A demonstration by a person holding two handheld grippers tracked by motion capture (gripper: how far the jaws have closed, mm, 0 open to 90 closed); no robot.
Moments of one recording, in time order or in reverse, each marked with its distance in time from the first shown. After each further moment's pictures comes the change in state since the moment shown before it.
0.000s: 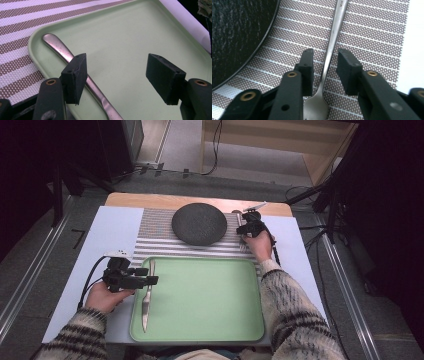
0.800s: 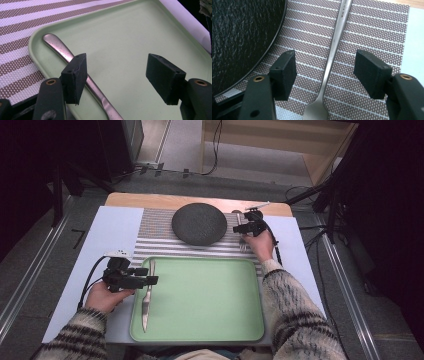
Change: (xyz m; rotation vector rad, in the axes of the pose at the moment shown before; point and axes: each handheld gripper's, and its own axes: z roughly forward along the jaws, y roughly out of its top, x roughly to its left) left arm 0.000 0.000 0.000 0.000 0.002 0.001; right arm -0.007 0.000 -0.002 -0.061 0.061 0.003
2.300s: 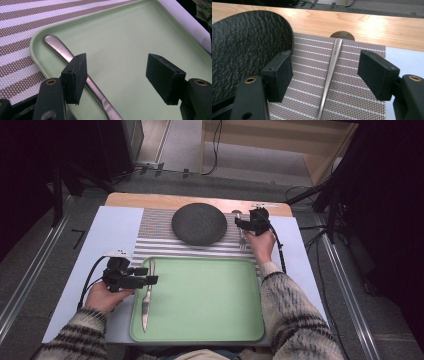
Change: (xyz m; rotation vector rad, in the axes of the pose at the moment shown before) left arm 0.000 0.000 -0.001 -0.007 0.001 0.002; right arm -0.004 -0.004 -0.015 -0.287 0.012 0.025
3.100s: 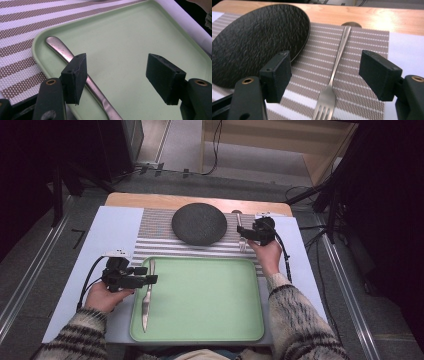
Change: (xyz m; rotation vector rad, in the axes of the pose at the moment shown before) left arm -0.001 0.000 -0.001 -0.009 0.004 -0.006; right arm 0.004 -0.024 -0.039 -0.020 0.072 -0.004
